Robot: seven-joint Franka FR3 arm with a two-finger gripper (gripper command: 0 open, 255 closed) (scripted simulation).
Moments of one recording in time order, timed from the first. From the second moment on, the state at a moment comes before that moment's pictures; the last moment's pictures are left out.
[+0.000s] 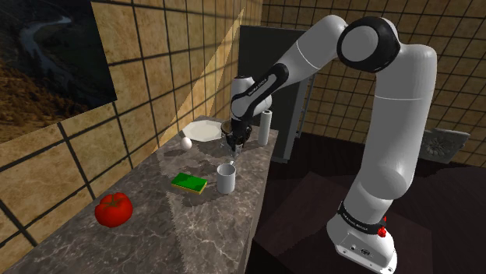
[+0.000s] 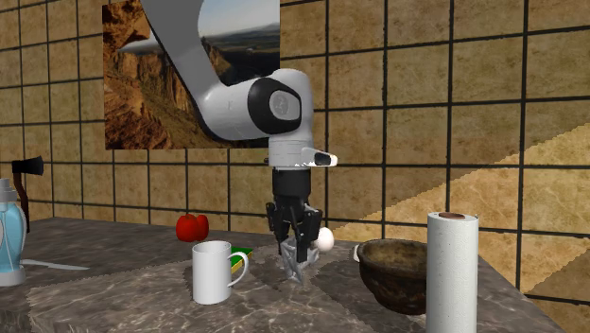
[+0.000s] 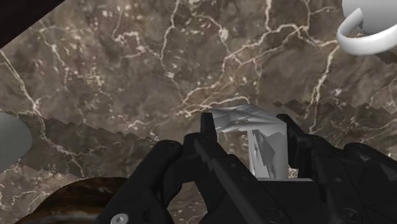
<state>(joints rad) -0.02 0.24 0.00 -2.20 -0.02 2.44 0.16</state>
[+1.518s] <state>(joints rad) -0.02 0.06 0.00 -2.09 -0.01 2.16 0.16</state>
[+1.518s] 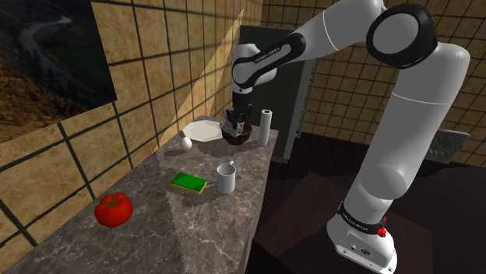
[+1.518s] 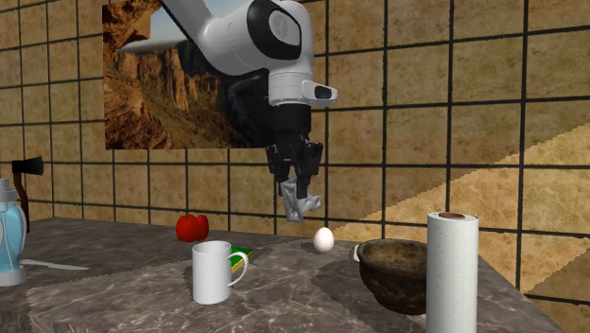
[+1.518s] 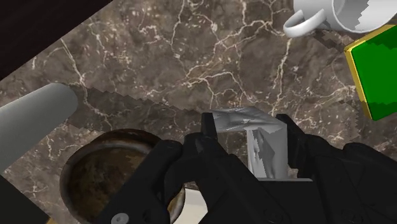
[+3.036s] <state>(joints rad) -0.19 0.46 -0.09 -1.58 0.04 2.04 -0.12</state>
